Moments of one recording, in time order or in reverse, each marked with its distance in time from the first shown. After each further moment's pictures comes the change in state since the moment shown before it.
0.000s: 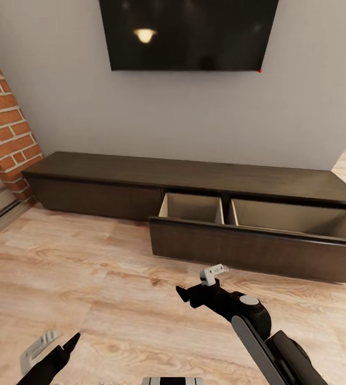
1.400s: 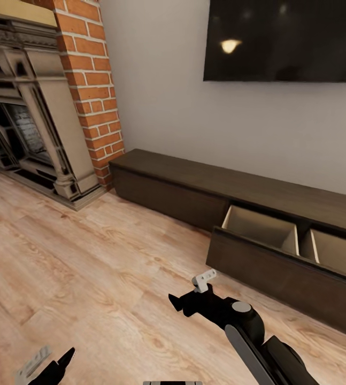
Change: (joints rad) left arm 0.000 0.004 0.043 0.132 0.027 -0.061 -0.001; right arm 0.005 0.002 0.077 0.000 0.017 -0.010 -0.005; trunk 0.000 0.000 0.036
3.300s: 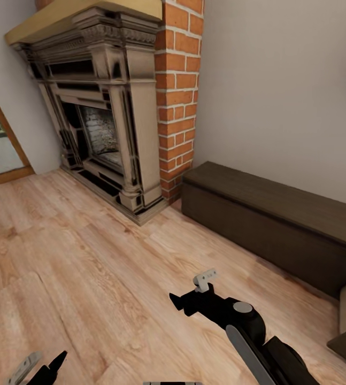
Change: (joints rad) left arm -0.002 0.001 0.058 0.024 0.057 0.000 0.001; right arm 0.004 -0.003 -0.006 0.000 0.003 -0.016 0.003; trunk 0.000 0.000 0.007
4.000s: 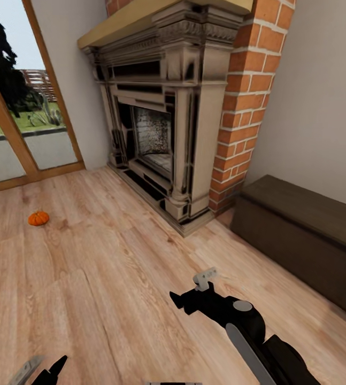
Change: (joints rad) left arm -0.008 0.001 0.010 0.044 0.003 0.000 -0.001; right arm -0.006 0.002 -0.003 0.000 0.000 0.002 -0.003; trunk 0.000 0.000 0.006
